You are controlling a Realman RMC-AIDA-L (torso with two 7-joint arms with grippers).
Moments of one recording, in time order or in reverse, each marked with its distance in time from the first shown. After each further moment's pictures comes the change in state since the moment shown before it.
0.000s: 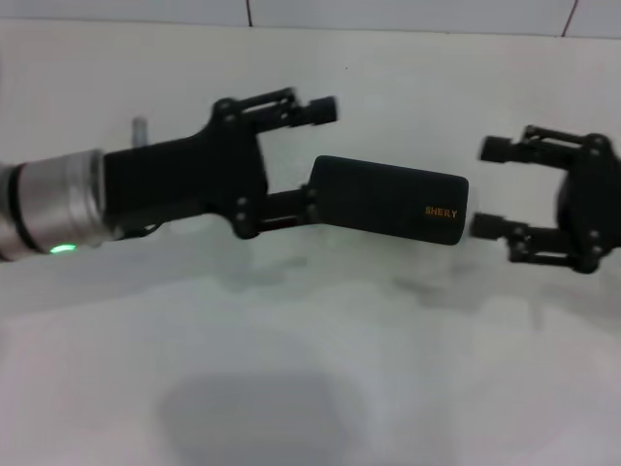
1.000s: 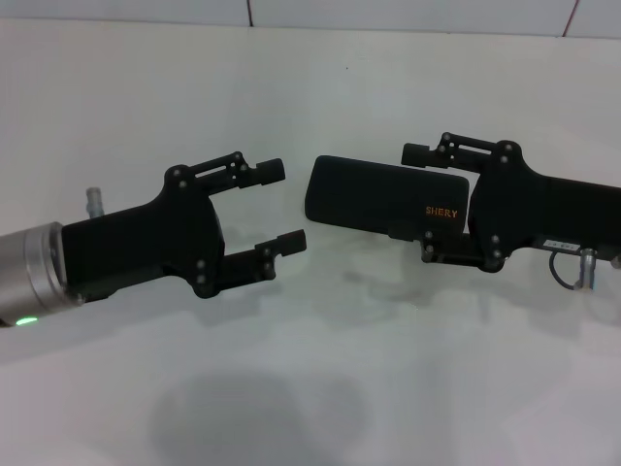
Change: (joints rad) left arm 0.126 -0.012 0.008 -0.019 0.011 -0.001 0.083; right arm 0.131 0.003 -0.034 0.304 0.026 0.142 -0.277
